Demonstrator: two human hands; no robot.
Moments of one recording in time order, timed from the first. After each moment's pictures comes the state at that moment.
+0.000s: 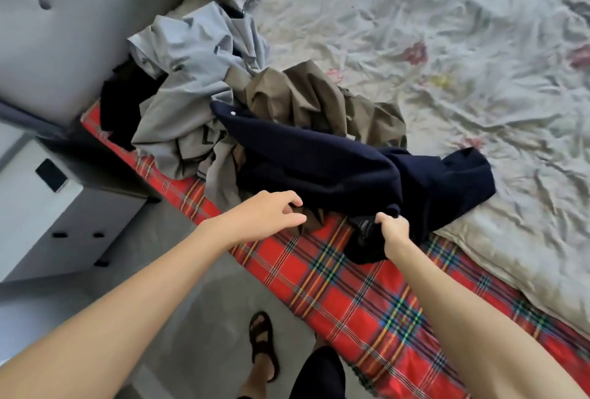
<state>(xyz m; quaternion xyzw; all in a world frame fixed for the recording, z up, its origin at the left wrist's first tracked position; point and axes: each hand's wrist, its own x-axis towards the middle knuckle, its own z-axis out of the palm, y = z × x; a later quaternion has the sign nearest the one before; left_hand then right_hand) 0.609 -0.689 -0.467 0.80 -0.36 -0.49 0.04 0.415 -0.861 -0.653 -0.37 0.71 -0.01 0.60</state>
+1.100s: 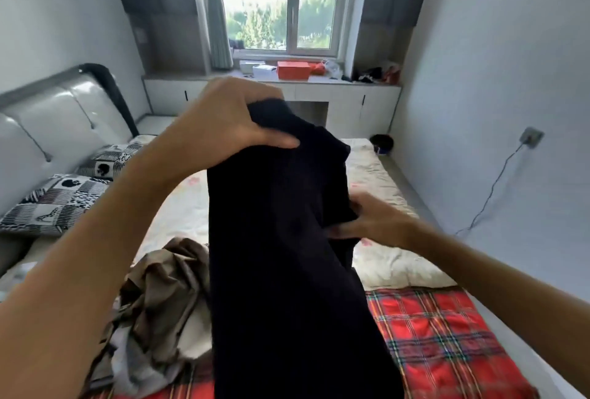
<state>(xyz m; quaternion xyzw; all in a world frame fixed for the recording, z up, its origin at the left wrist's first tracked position) 0.462 -0.617 0.005 0.48 -0.79 -0.11 0.37 0.216 -0.670 -0.111 -0.79 0.36 -0.21 0.45</state>
